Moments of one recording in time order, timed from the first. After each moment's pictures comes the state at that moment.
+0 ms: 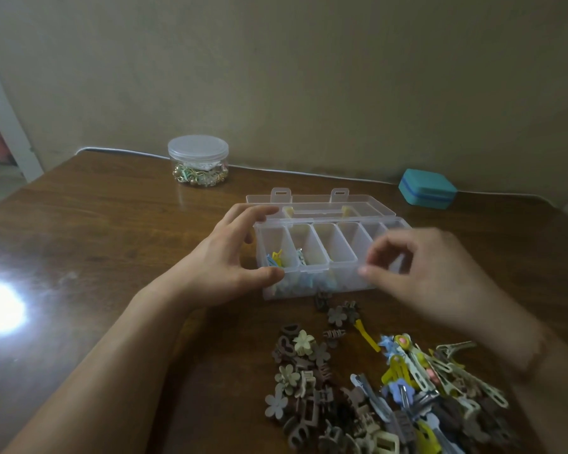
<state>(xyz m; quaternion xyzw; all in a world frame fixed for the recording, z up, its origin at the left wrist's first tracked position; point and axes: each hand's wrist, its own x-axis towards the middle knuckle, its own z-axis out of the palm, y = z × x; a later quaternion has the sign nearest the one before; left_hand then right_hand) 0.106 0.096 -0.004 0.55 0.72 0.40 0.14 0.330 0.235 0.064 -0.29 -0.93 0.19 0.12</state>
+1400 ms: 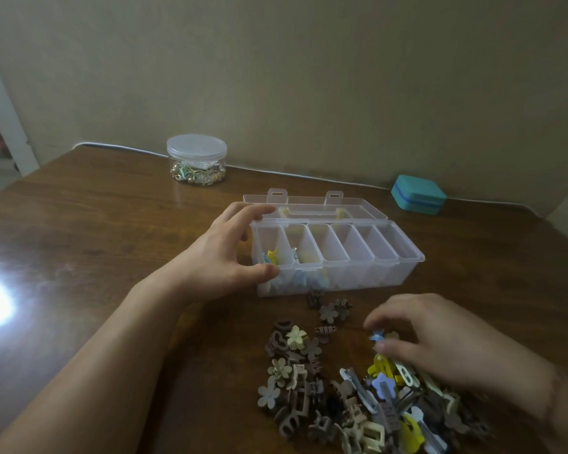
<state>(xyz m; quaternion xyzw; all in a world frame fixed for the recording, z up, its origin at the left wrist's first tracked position) 0.107 0.096 -0.004 0.55 0.72 0.40 0.13 0.371 0.240 0.038 -0.23 -0.96 0.11 -0.08</state>
